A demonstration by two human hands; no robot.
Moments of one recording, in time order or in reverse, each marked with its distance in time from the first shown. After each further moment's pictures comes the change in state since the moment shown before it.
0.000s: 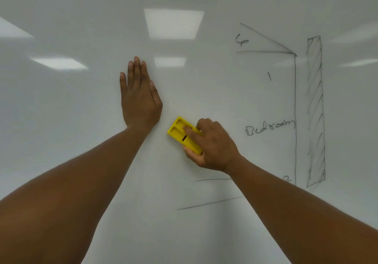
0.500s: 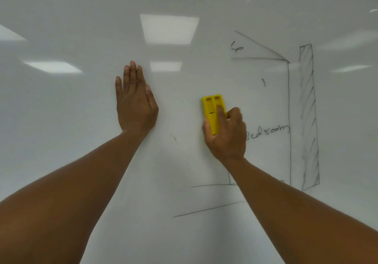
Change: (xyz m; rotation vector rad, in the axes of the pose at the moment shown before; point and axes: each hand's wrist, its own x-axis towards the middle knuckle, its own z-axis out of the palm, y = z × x) left_hand 0.003 0.000 0.000 -0.001 -0.029 -0.007; right_hand 0.010 0.016 -0.014 -0.104 0.117 0.741
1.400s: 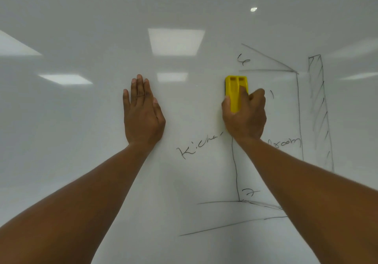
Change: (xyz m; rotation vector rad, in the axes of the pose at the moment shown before) left_hand 0.003 0.001 0.002 0.022 0.003 0.005; right_hand 0.082 0.010 0.002 0.061 0.104 0.154
